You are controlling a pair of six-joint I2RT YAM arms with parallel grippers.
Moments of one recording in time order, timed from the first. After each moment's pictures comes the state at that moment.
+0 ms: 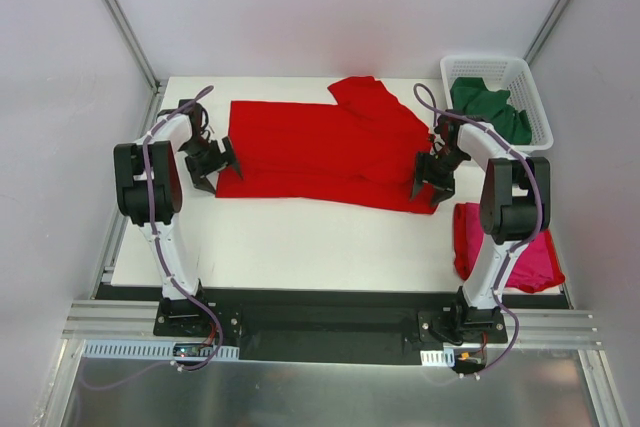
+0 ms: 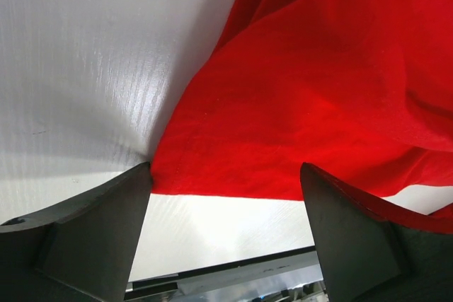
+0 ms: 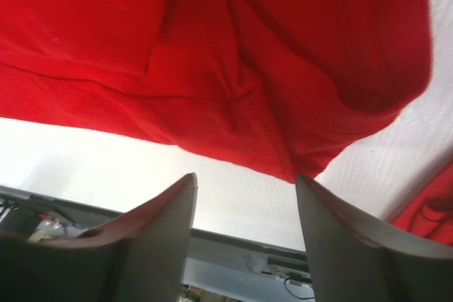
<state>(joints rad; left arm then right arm) 0.09 2.04 1.50 -0.95 0.32 -0.35 0.08 1.93 1.41 -1.05 -0.24 0.22</state>
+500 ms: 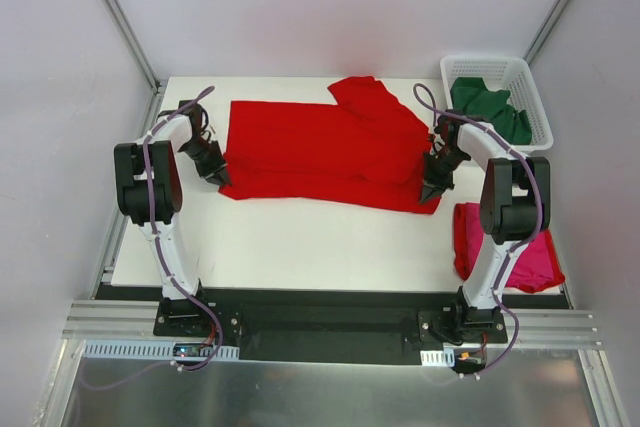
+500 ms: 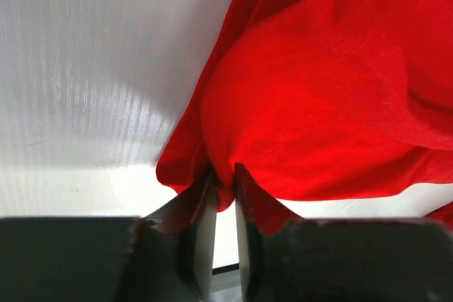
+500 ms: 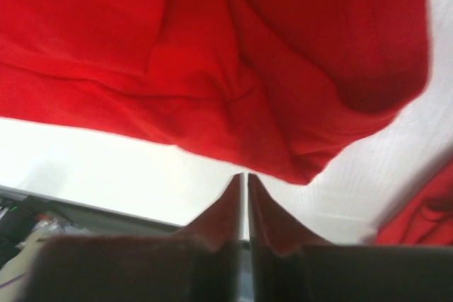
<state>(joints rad) 0.09 2.05 1.49 -0.94 0.33 -0.33 0.08 1.93 1.41 -1.05 -0.24 0.21</state>
